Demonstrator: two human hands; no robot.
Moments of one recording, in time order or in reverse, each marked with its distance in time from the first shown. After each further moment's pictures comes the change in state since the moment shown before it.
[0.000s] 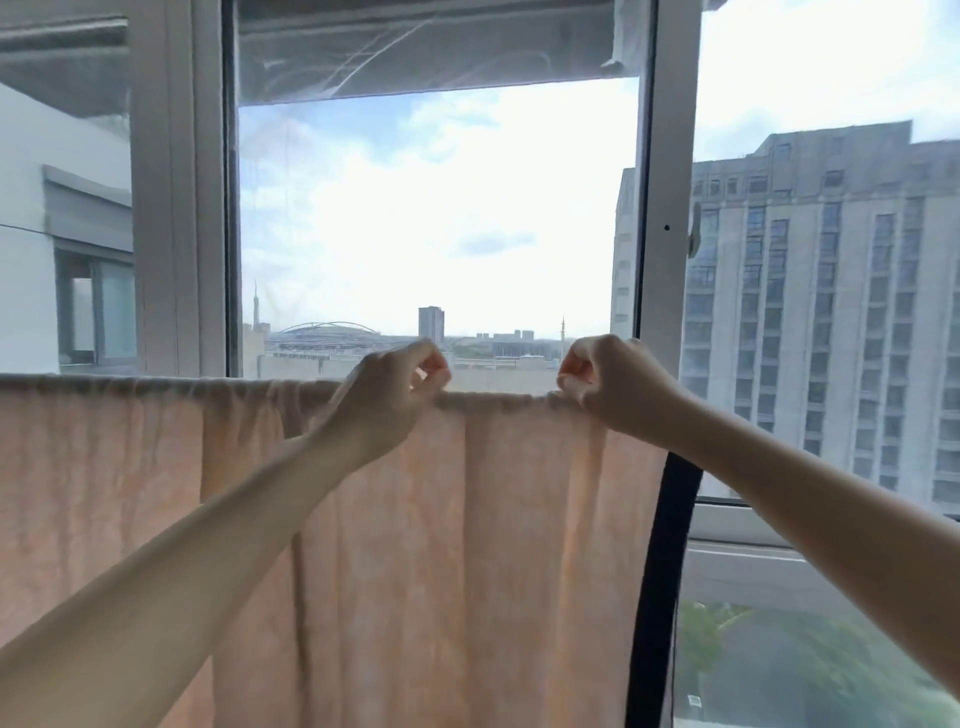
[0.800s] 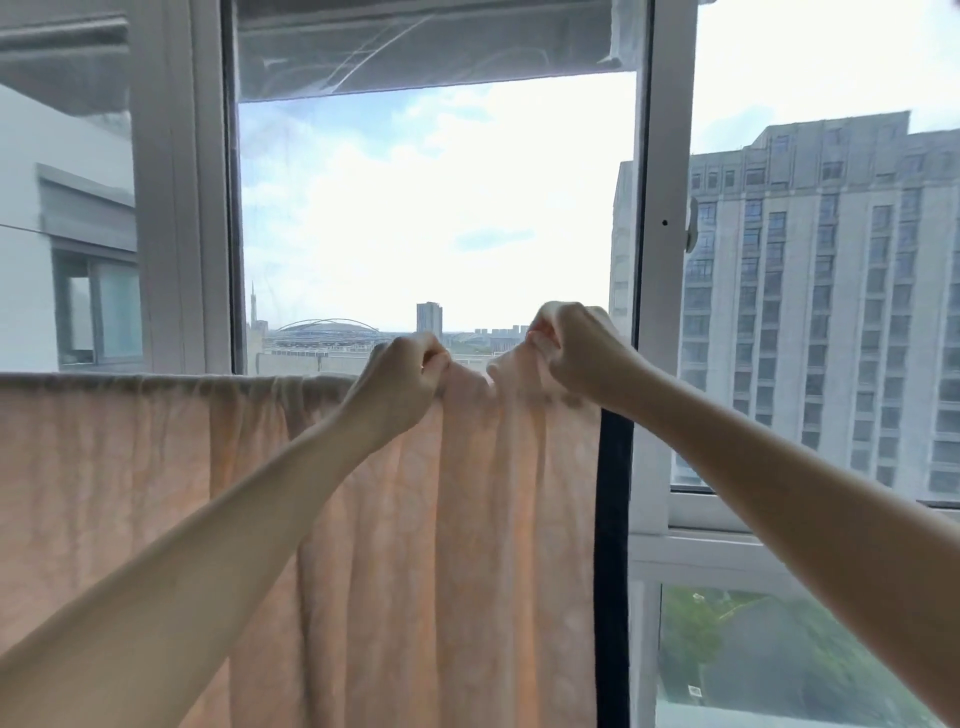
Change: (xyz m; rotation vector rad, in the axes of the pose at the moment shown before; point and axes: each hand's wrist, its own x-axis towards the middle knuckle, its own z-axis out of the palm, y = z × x) left_hand 0.009 0.014 -0.003 -0.017 0.003 -0.125; right_hand 0.022 -0.029 0.004 0.005 0.140 -0.074
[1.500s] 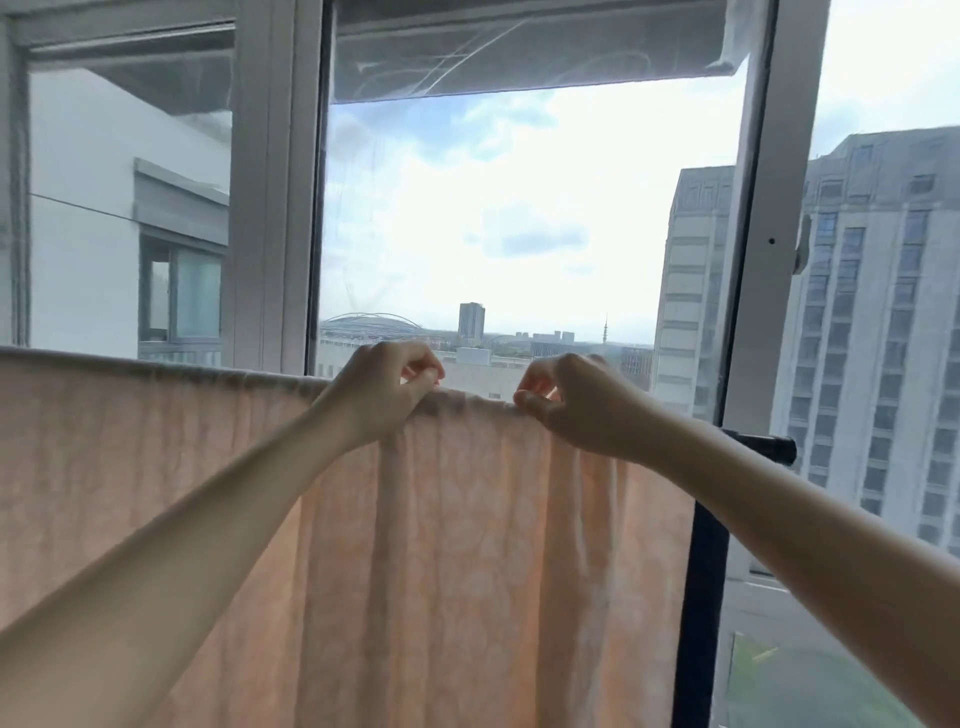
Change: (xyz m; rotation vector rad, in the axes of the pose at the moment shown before) left_hand -0.008 -0.080 -0.070 0.069 -0.058 -0.043; right_hand 0.017 -0.062 0.051 0.055 -0.312 -0.120
